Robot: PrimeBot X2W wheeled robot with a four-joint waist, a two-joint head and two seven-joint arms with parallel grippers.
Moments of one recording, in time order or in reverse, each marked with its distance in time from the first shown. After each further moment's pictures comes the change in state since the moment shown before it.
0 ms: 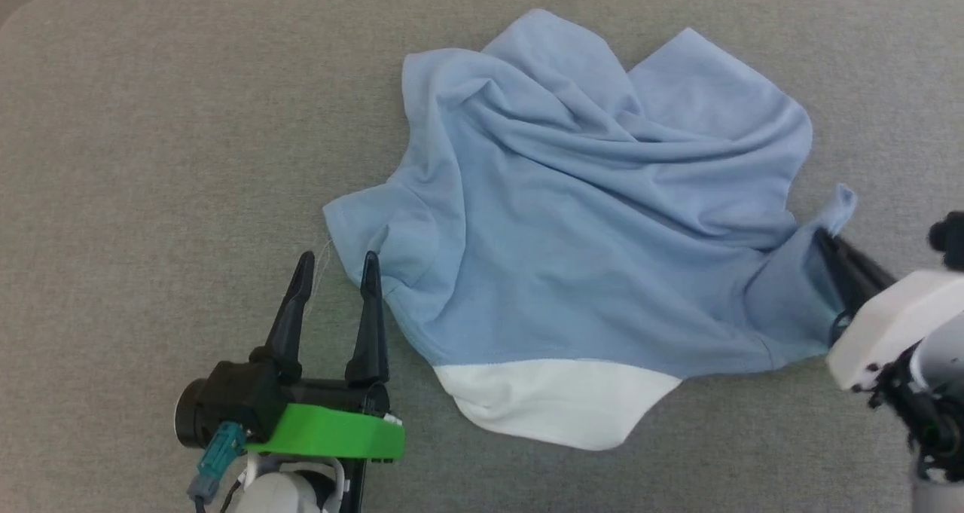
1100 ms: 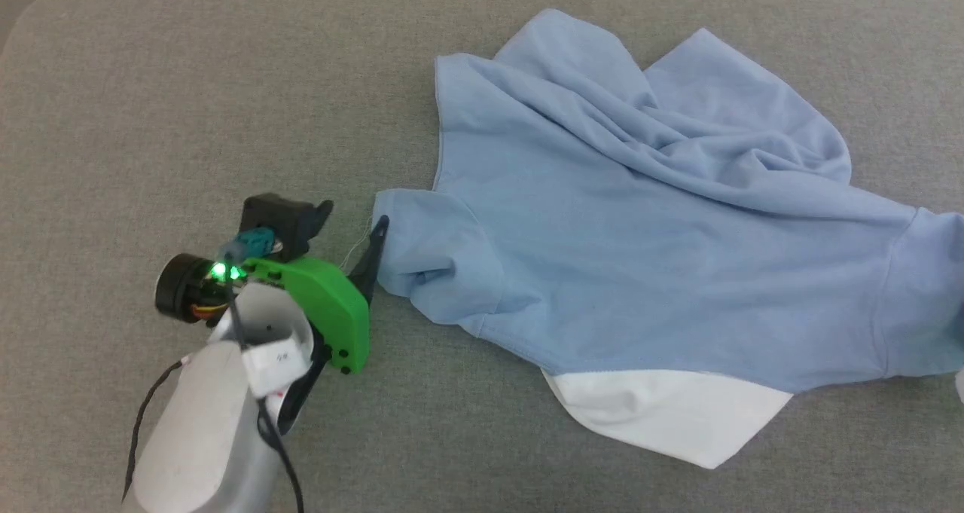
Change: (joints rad) left arm -0.328 0.192 -0.059 0.199 -0.032 -0.130 0.548; right arm -0.004 -0.104 -0.267 0.230 -0.122 0.000 -0.170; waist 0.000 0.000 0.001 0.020
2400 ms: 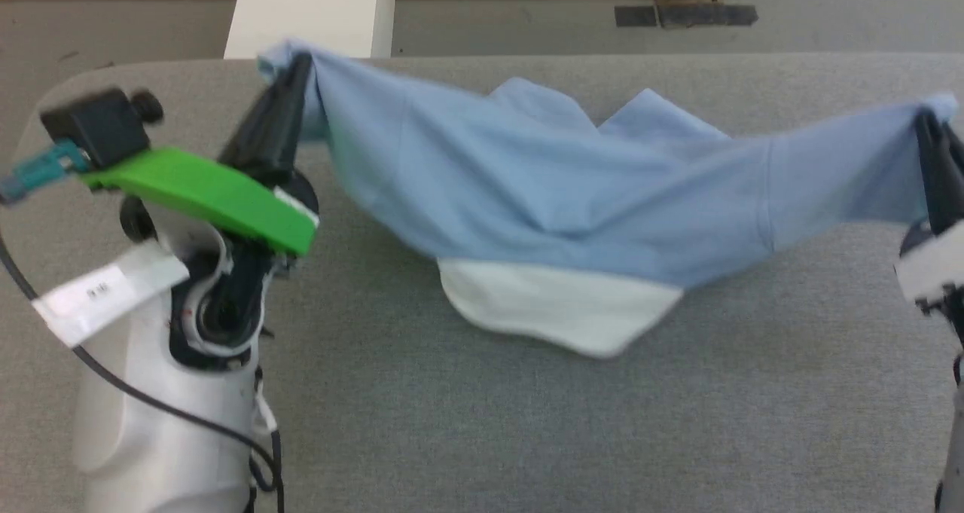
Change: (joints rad) left arm -0.120 -0.110 0.207 -0.159 -0.472 0.038 -0.027; right arm -0.154 0.081 0.177 -0.232 0.137 0.000 0.003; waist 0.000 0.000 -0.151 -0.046
